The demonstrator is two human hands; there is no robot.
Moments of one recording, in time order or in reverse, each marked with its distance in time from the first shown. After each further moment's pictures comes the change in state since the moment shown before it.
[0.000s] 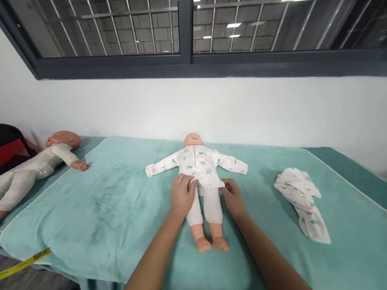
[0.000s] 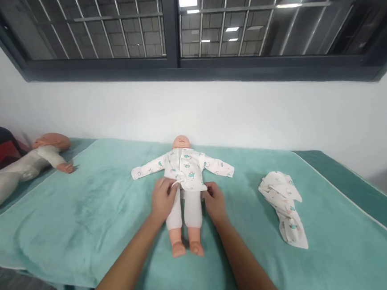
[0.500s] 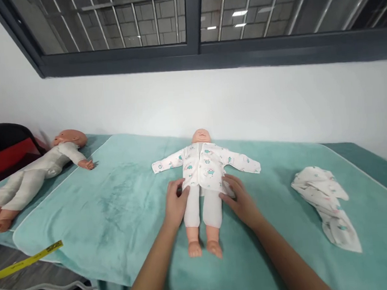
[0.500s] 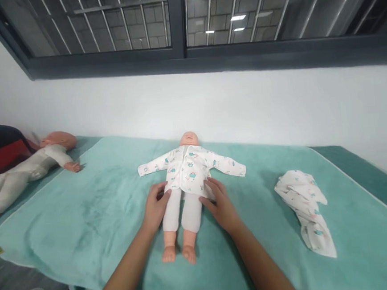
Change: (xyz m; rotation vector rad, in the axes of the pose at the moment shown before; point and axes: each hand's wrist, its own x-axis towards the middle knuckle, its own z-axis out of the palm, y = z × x) left_hand -0.024 -0.038 -0.026 -0.364 -0.001 -0.418; right_hand -0.003 -0.006 -0.006 -0.414 -0.327 -0.272
